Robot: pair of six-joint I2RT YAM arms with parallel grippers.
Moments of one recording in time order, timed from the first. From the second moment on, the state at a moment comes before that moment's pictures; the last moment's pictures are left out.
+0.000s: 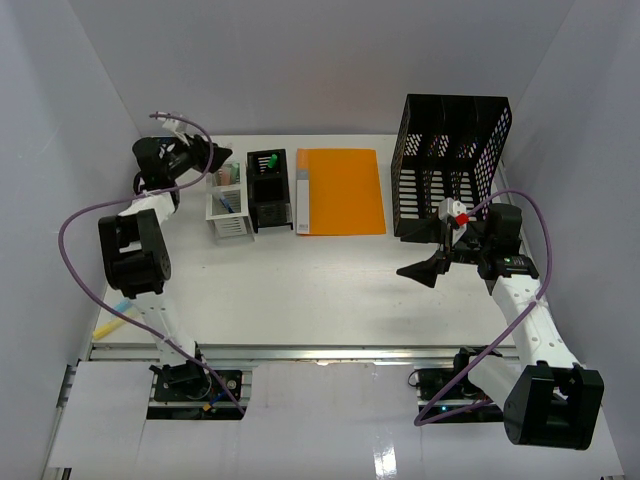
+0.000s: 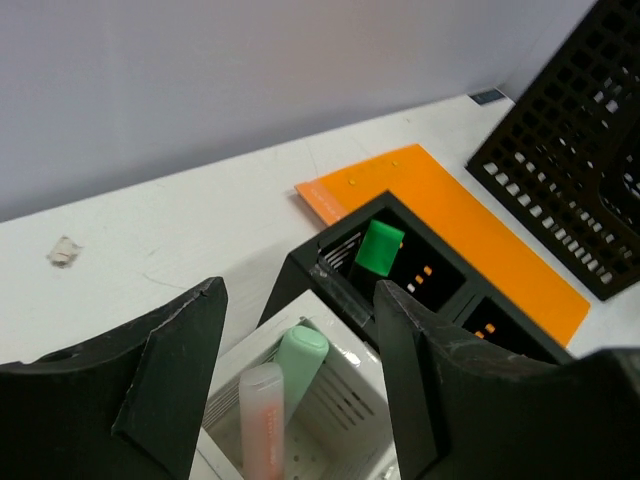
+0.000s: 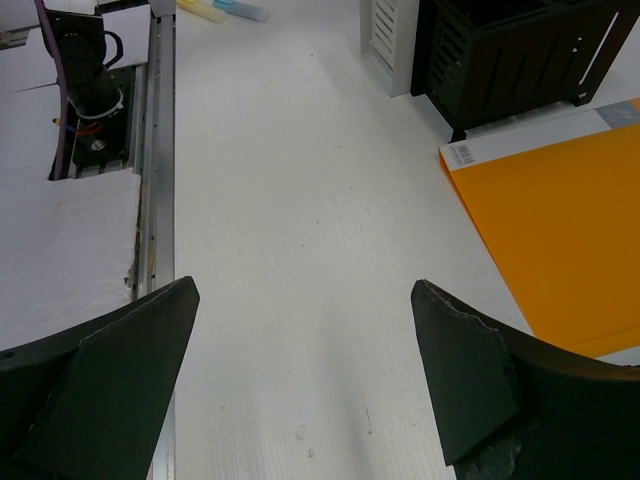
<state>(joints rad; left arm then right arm) 0.20 1.98 1.35 0.64 0.90 -0.25 -0.03 1.01 0.69 -0.25 -1.41 -0.50</state>
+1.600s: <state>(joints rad) 0.49 1.47 0.84 -0.72 -0.51 -1.35 -0.07 1.07 0.69 -0.27 -1.35 -0.54</state>
